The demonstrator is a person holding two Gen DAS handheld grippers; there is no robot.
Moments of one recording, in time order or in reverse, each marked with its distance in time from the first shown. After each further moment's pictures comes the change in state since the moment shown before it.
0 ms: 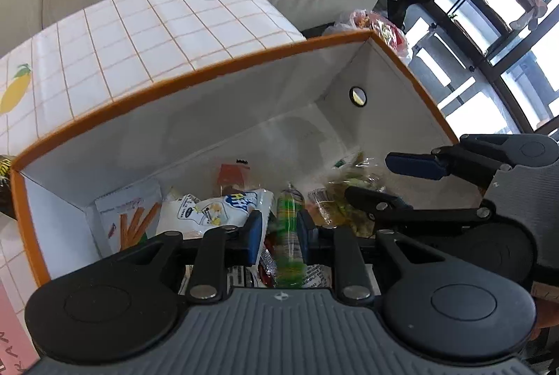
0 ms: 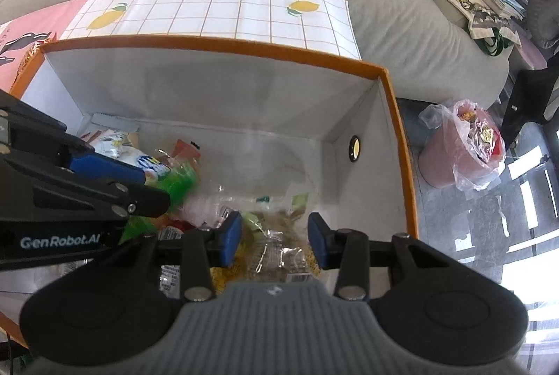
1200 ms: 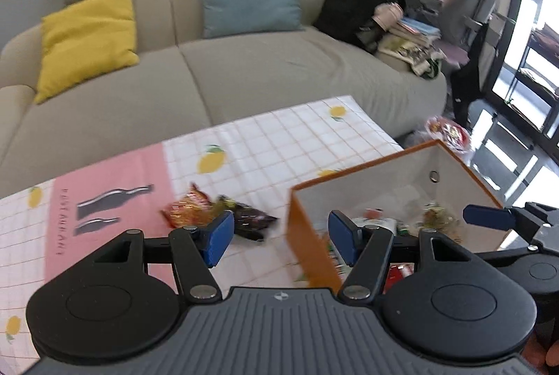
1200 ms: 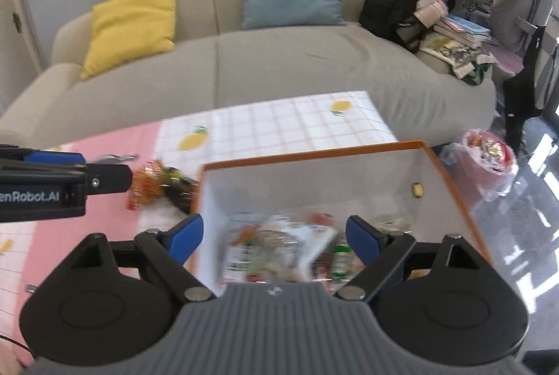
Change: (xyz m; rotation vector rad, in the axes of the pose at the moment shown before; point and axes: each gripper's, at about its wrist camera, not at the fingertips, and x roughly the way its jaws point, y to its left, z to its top) left arm -0.200 0.059 -0.089 -0.025 -0.414 0.319; right arm -0.135 0.120 -0.023 0.264 -0.370 0.107
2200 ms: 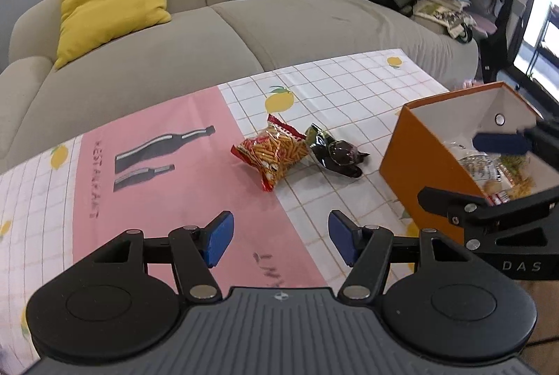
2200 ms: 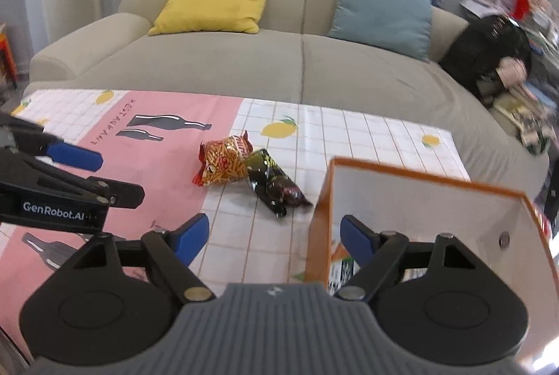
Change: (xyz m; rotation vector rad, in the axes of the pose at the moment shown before) left arm 0.047 0.107 -0.062 0.041 0.086 0.026; right arm 0.064 0.104 -0.023 -0.336 -0.025 0.078
